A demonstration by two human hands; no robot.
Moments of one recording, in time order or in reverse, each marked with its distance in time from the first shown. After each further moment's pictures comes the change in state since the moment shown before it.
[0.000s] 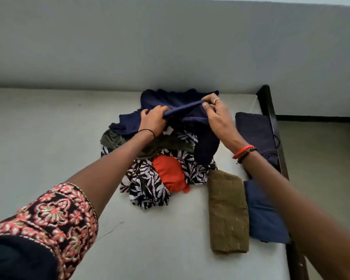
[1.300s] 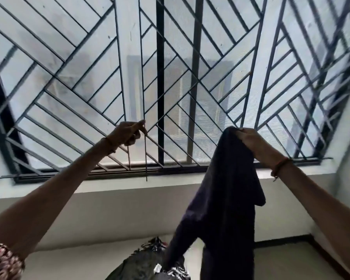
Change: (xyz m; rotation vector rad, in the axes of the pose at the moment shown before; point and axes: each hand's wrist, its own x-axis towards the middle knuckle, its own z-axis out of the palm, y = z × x) left_hand -0.147 0.223 -0.543 -0.744 0.176 0.417; right_hand -0.134 -0.448 -0.294 0.103 0.349 -0.183
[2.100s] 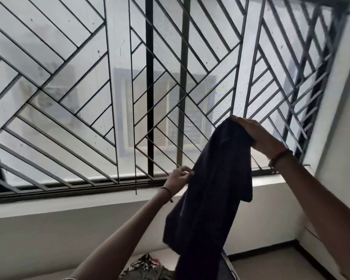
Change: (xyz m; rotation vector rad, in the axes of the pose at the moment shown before) left_hand -0.021 -0.042 0.177 -0.036 -0.188 0.031; right_hand 0.001 -0.055 -0.028 0.244 0.028 -0.064
